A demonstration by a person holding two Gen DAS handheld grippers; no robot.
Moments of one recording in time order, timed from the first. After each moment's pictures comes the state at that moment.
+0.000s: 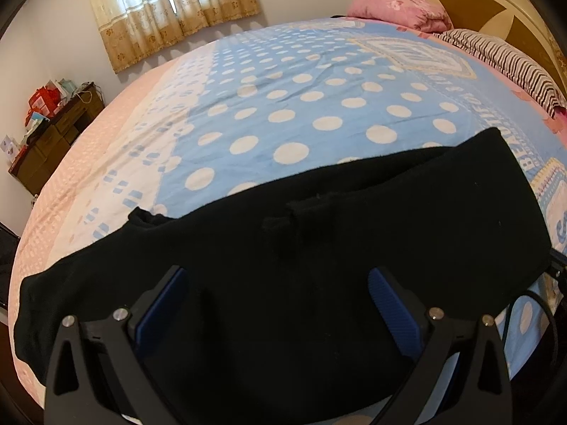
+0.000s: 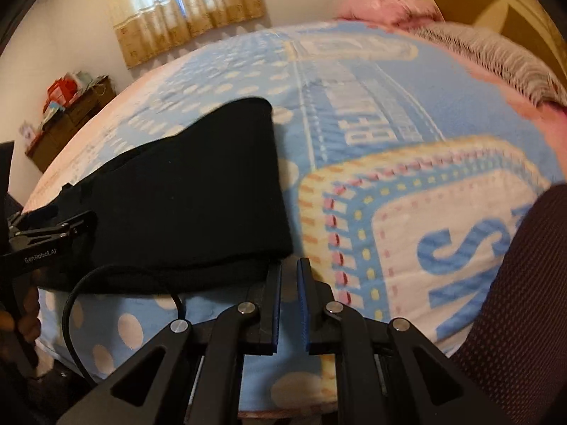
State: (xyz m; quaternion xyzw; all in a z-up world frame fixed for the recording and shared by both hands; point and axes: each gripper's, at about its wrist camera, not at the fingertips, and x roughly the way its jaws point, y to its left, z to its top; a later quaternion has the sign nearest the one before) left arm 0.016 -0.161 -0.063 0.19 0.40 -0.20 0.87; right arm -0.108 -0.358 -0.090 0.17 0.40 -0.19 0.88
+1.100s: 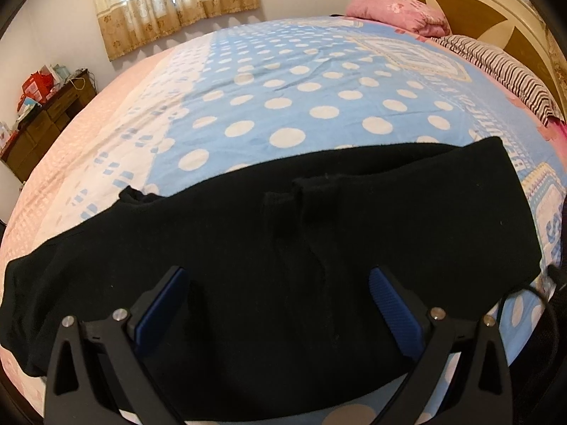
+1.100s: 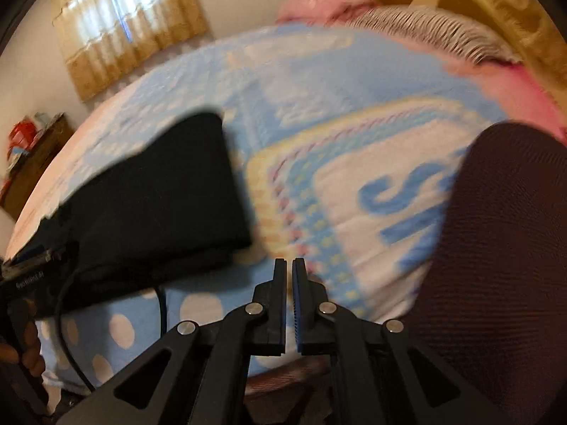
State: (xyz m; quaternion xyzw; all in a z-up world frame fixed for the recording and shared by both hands) left arm 0.012 -0.151 -0.067 0.17 0.42 -0.22 0.87; right arm -0.150 -0.348 -0.083 0.22 0.36 -0.30 0.86
